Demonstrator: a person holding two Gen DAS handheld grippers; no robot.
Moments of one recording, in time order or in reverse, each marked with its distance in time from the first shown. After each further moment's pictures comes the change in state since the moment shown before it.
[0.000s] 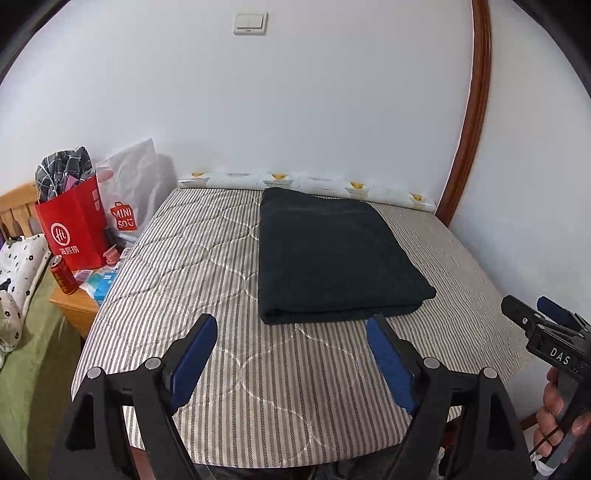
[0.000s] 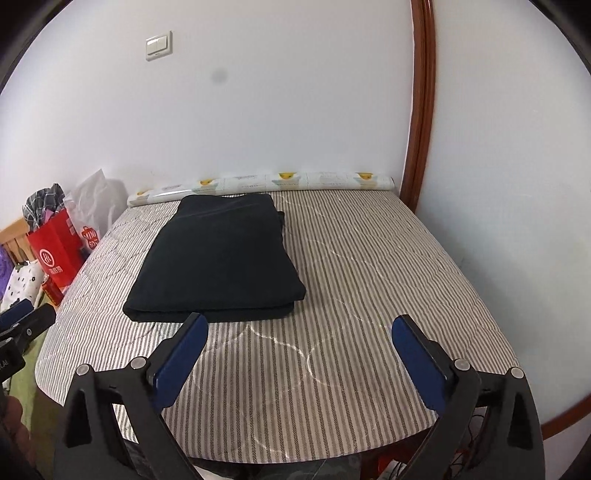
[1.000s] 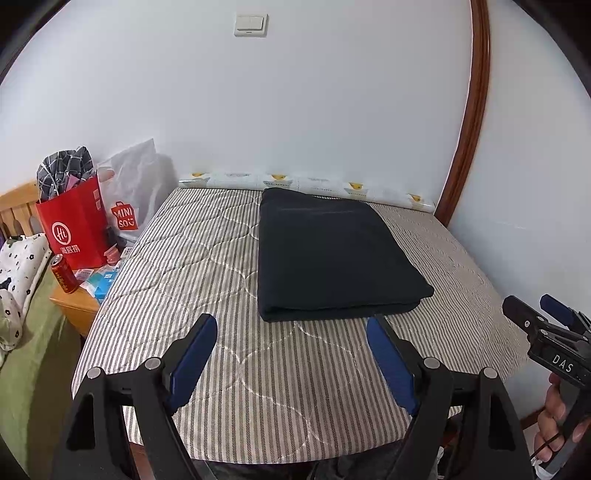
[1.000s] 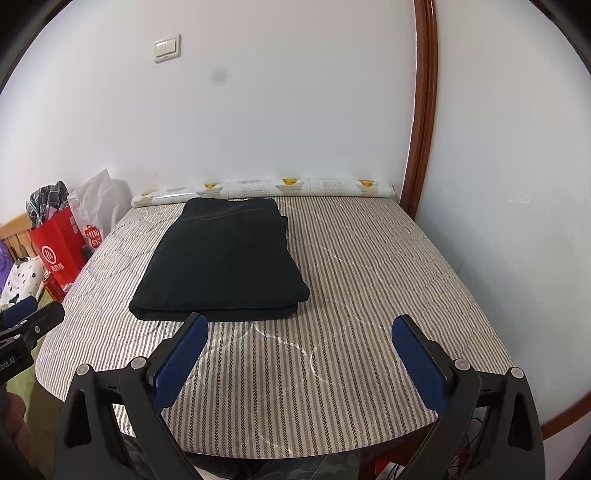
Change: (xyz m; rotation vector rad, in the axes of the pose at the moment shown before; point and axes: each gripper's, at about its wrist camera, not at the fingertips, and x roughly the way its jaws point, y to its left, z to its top) left arm -0.005 -0.001 -0.003 -0.001 -0.003 -0.003; right arm -0.012 0.004 -0.001 -0.035 -0.023 -0.001
